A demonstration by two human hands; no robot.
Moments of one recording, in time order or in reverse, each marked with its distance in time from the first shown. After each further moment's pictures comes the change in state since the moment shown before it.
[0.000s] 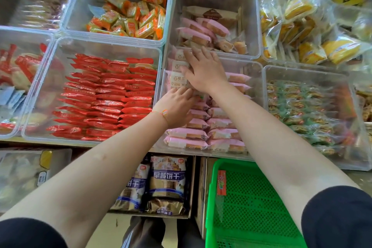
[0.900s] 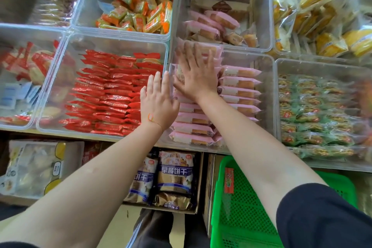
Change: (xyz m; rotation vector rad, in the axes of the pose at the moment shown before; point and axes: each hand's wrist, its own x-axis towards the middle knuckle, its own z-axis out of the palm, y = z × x) left_hand -0.038 -0.002 0.008 -0.097 0.072 -0.792; right_hand -0.005 -0.031 0.058 -0.118 0.192 -0.034
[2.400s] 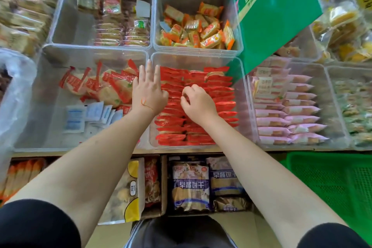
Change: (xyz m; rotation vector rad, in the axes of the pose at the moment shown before) left_hand 0.085 -0.283 -0.090 0.056 -0.104 0.132; right_hand 0.047 -0.266 -0.032 0.455 -0.074 0.233
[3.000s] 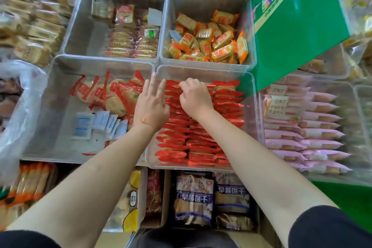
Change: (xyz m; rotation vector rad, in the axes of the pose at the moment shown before) left_hand 0.006 0.000 0.003 -0.094 0.037 -0.011; right_hand 0.077 0.003 0.009 -0.110 0.022 -0.166
